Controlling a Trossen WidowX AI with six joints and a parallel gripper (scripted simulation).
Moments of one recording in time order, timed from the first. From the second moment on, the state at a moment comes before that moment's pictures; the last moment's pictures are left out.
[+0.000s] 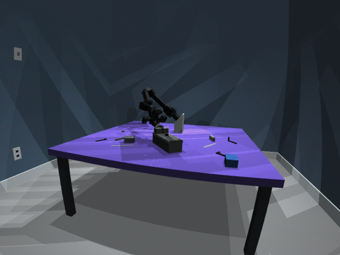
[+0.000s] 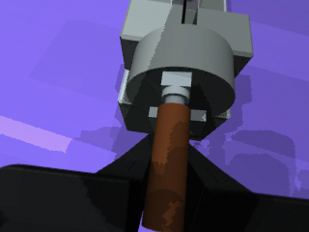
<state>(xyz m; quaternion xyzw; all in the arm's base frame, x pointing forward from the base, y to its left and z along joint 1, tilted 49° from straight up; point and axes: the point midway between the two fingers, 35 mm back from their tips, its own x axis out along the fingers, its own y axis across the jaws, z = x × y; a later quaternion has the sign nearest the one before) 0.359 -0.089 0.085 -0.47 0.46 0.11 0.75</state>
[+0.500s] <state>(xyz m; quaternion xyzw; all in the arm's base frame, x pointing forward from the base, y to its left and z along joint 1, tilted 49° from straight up) 0.361 -0.091 0.087 -0.47 0.46 0.11 0.75</state>
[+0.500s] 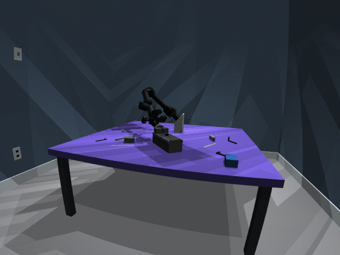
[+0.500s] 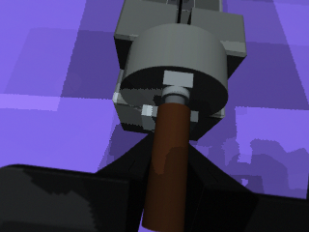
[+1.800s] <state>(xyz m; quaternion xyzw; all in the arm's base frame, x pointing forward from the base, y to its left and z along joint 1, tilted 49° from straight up) 0.376 -0.116 0.093 -0.47 0.45 0.11 0.75</state>
